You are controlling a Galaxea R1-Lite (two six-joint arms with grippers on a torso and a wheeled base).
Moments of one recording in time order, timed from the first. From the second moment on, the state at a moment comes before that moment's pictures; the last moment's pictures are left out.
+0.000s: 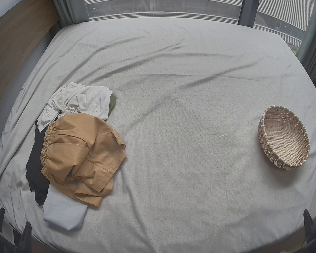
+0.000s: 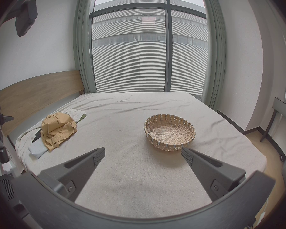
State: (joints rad) left arm 0.00 0.02 -0.02 -0.01 0.00 0.00; right arm -0.01 0.02 -0.02 0.00 0.02 0.00
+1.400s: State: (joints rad) left arm -0.20 0.46 -0.33 0.02 -0.16 -0.29; right arm -0.01 0.02 -0.02 0.00 0.02 0.00
